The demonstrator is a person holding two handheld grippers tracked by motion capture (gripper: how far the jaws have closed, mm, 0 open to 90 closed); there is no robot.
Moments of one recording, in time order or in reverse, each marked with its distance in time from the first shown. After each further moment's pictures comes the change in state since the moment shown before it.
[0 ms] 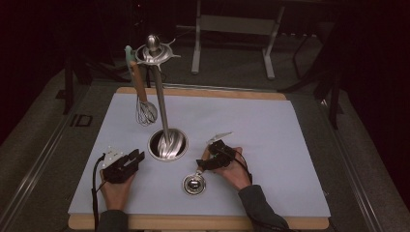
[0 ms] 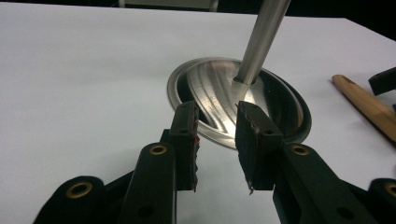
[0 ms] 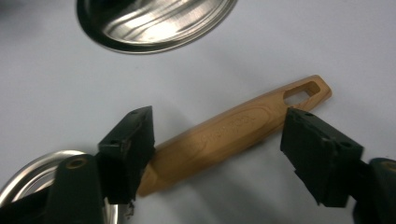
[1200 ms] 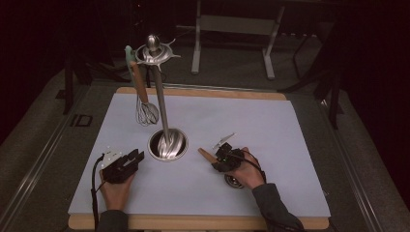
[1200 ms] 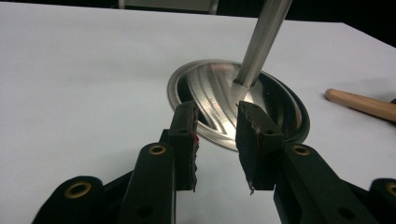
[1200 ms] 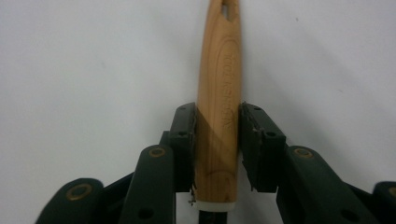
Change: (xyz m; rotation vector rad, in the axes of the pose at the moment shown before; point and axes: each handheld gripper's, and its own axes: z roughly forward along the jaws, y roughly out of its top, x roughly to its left) left arm 0.001 0.000 -0.001 -0.012 -0.004 -0.013; right arm -0.017 -0.013 -0.019 0.189 -0.024 -0.164
